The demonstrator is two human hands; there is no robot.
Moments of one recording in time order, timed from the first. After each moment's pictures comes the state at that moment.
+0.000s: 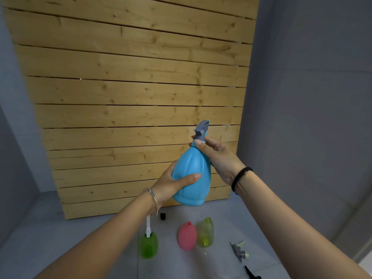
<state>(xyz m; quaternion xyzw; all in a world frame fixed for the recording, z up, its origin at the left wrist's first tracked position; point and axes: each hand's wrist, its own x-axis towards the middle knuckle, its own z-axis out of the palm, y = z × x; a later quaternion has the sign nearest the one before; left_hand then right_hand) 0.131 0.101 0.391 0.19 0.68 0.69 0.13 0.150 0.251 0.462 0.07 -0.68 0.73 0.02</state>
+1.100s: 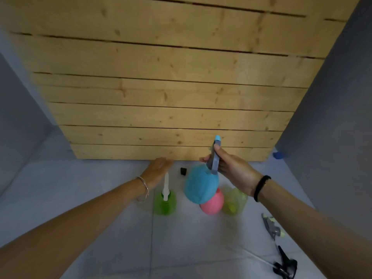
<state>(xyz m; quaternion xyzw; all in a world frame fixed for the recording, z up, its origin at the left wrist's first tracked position) -0.012 0.016 0.160 -0.04 0.82 0.54 0.18 0.016 0.242 0.237 -0.04 -0.72 0.66 -0.23</state>
